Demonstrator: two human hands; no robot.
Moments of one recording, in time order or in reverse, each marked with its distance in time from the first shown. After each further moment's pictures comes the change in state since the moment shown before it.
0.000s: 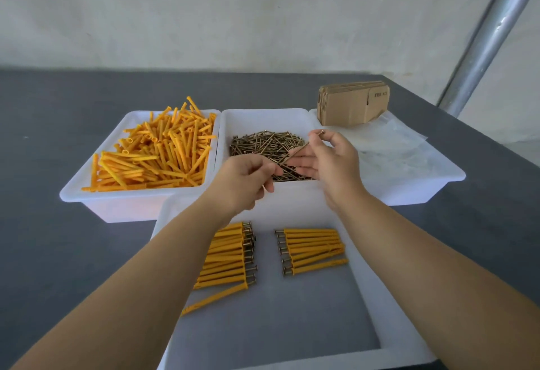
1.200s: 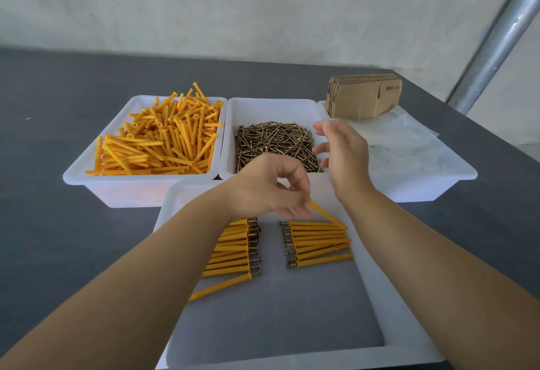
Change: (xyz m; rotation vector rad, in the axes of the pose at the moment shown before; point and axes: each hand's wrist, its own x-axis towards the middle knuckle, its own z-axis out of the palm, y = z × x) left_hand -0.011 0.006 0.007 0.080 -0.385 0.125; right_hand 0.004 0.007 -0.001 -0.287 0.119 -0.133
